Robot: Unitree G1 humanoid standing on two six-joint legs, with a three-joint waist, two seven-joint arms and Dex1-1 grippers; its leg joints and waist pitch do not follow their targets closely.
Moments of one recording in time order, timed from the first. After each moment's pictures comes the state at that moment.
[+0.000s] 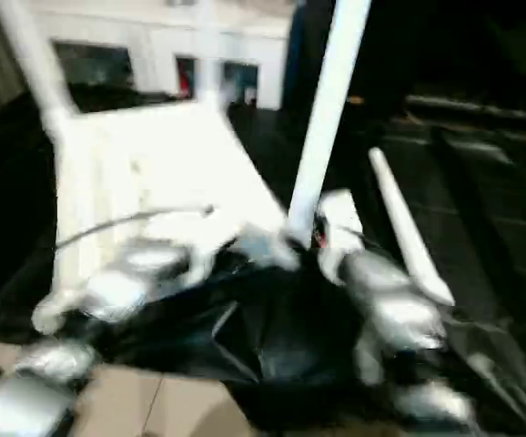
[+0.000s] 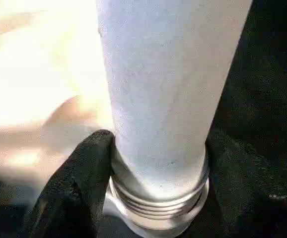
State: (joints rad) left arm -0.71 0.05 -0.29 0.70 0.11 0.31 -0.64; right arm -0.49 -0.12 -0.03 0.46 0.14 0.33 0.25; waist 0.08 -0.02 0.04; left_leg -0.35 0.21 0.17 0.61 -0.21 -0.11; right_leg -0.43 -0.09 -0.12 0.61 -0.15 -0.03
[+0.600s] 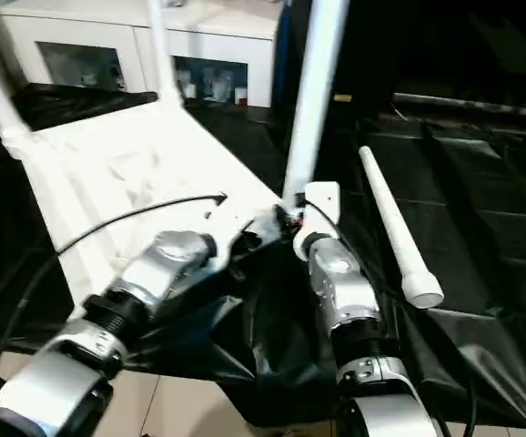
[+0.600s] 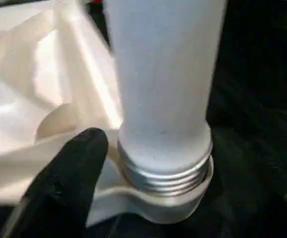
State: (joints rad) left arm -0.75 0.06 -0.26 0.80 0.11 0.20 -0.60; right arm -0.55 -0.09 -0.01 0.59 0.11 0.20 0.26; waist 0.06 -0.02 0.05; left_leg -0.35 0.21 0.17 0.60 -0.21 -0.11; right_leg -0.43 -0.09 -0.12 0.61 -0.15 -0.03
